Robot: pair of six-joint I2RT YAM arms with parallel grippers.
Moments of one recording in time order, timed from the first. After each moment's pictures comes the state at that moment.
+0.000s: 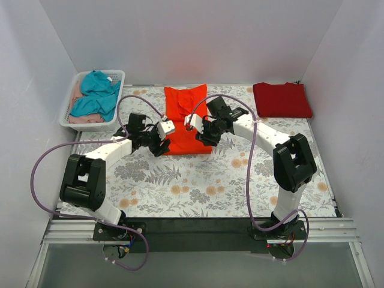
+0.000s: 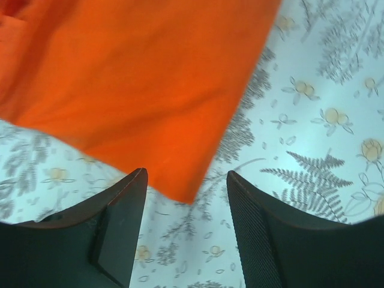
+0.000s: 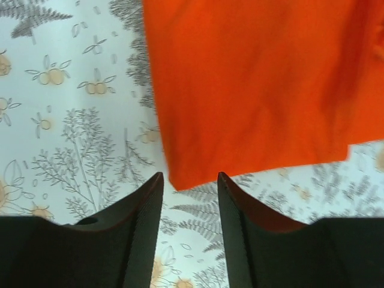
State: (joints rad) left arm -0.24 1.57 0.92 -0.18 0.63 0.69; right arm 0.60 1.83 1.47 -0.65 -0.39 -0.83
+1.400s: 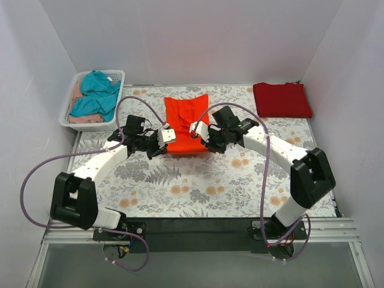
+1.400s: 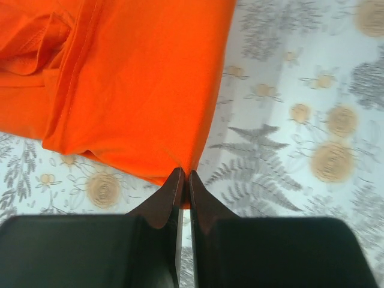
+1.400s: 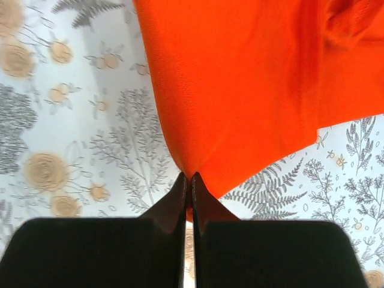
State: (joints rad) left arm -0.30 1.41 0.92 -0.41 0.66 0.85; right arm 0.66 1.64 1.24 -0.60 -0.34 -0.72
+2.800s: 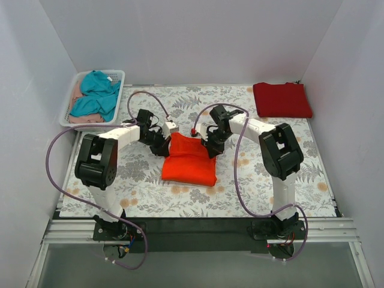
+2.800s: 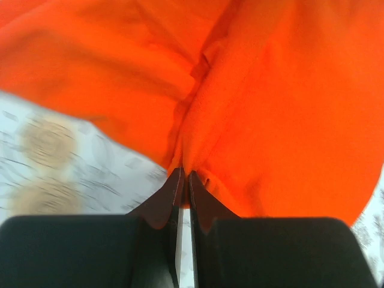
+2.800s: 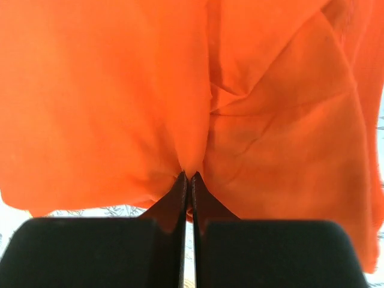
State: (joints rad) left arm -0.25 1.85 1.16 -0.54 0.68 0.65; right arm 0.55 2.04 1.48 -0.82 -0.56 -0.84
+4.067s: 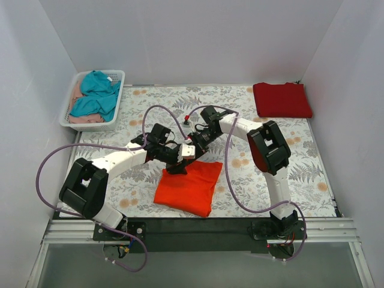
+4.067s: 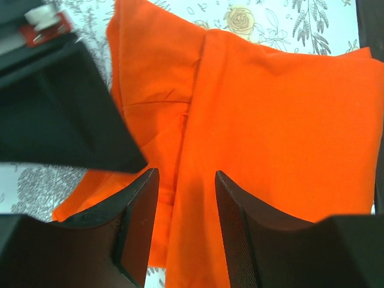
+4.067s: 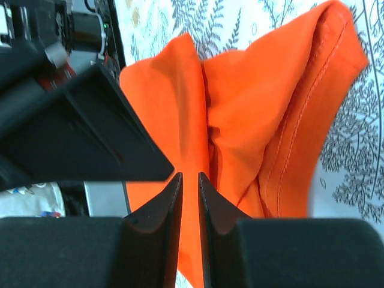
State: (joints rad) left arm -0.55 1.52 0.90 -0.39 0.79 0.83; right arm 0.59 2.17 1.58 -0.74 -1.09 -0.18
